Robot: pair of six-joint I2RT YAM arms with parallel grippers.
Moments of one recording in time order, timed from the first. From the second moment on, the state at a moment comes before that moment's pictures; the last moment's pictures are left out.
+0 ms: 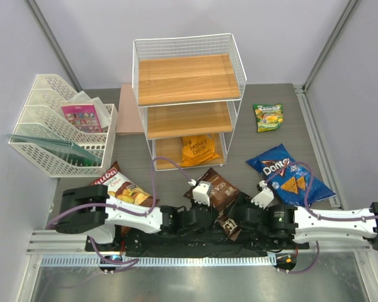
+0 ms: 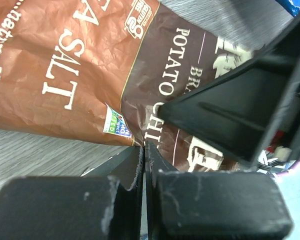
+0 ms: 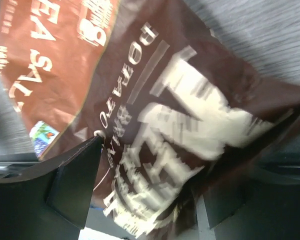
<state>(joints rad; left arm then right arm) -1.51 1.52 0.66 0.21 -0.55 -1.00 1.39 0.67 0.33 -0.78 0.54 1.75</state>
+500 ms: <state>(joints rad) -1.53 1.47 0.64 0.23 -0.53 -1.00 1.39 0.76 0.33 -0.70 0.54 1.77</state>
